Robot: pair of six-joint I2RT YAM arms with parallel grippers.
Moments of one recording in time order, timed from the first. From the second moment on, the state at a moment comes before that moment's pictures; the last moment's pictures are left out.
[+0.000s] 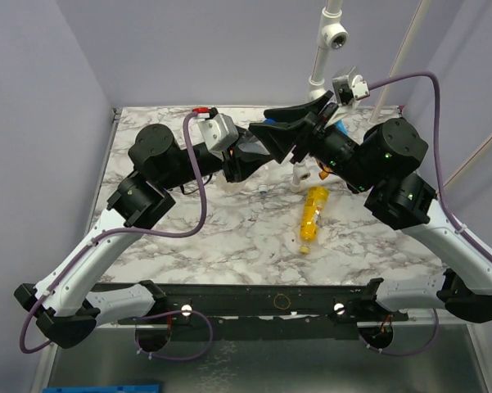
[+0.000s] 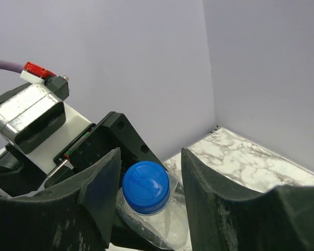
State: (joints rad) left arm -0.73 1.11 1.39 -0.13 0.48 0.09; right arm 1.00 1.23 1.65 -0.12 0.03 0.18
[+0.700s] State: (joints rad) left arm -0.72 1.12 1.50 -0.13 0.87 -0.19; right arm 0.99 1.21 1.71 -0.12 -0.36 0.16
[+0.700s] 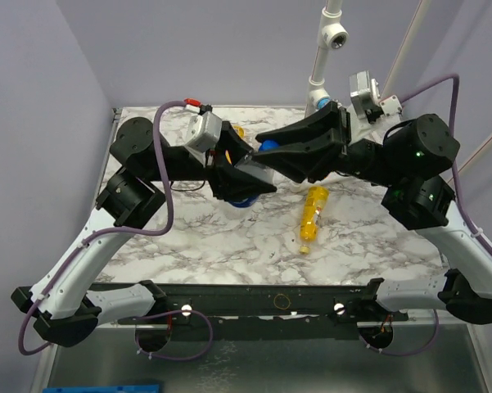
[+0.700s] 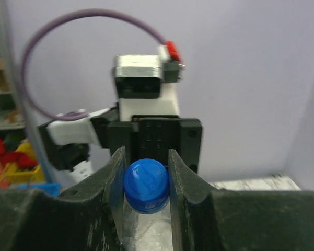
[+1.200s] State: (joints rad) left arm -0.75 1.14 1.55 -0.10 1.26 -0.39; right arm 0.99 1.31 1.86 -0.12 -0.97 0.11
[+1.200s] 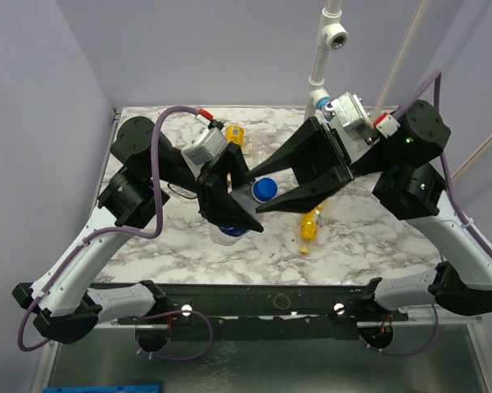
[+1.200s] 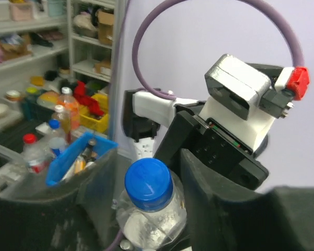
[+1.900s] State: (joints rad) left arm -0.74 1.11 1.46 -0.11 0.56 -0.17; right arm 1.00 1.36 1.96 -0.35 0.02 0.17
